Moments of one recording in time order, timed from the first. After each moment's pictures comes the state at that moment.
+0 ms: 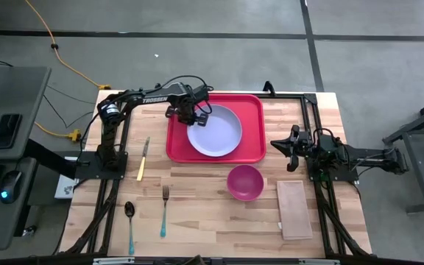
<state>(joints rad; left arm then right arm) 0.54 1.96 1.49 -1.00 0.01 -0.74 -0.08 0.08 0.01 0.04 0.14 0.25</state>
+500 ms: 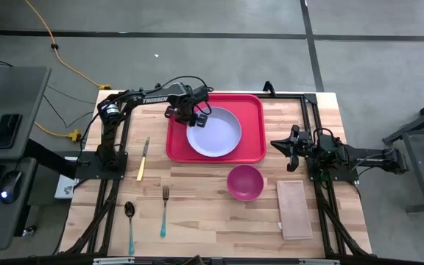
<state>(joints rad) 0.54 1.96 1.49 -1.02 0.01 -0.73 -0.08 0.08 0.01 0.04 0.14 0.26</state>
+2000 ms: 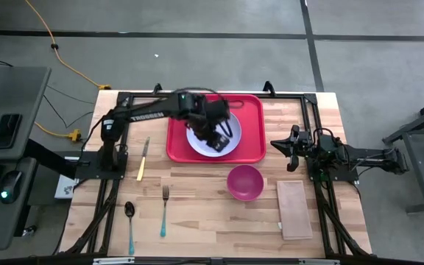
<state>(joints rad) 0.11 1.95 2.11 -1.35 0.13 -0.71 -0.08 0.08 0.01 0.04 0.14 0.25</state>
